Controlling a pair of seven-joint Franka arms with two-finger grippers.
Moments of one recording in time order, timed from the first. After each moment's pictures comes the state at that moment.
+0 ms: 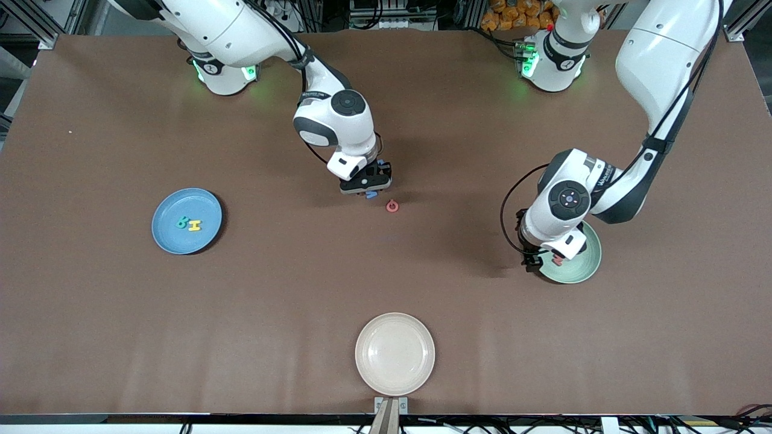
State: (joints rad) left arm 0.08 0.56 -0.46 -1.87 0.40 2.31 -2.24; right arm 0.41 0.60 0.43 -2.01 -0.61 2.63 1.13
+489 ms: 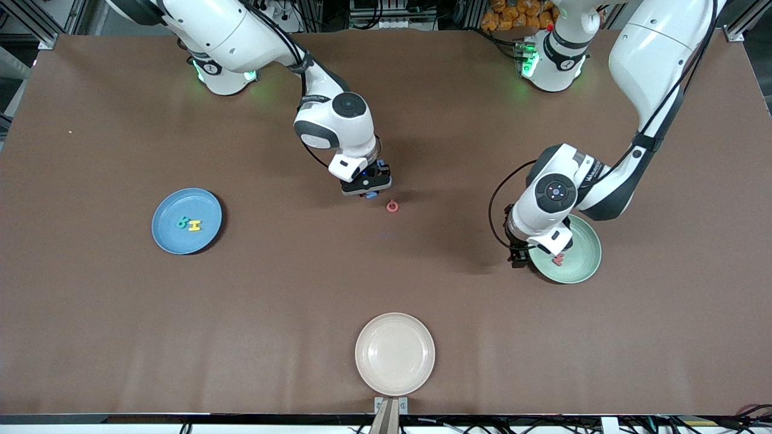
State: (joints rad) left arm 0.08 0.56 -0.51 -1.87 0.40 2.31 -2.25; right arm 0.41 0.62 0.43 -2.01 -0.66 2.64 1.13
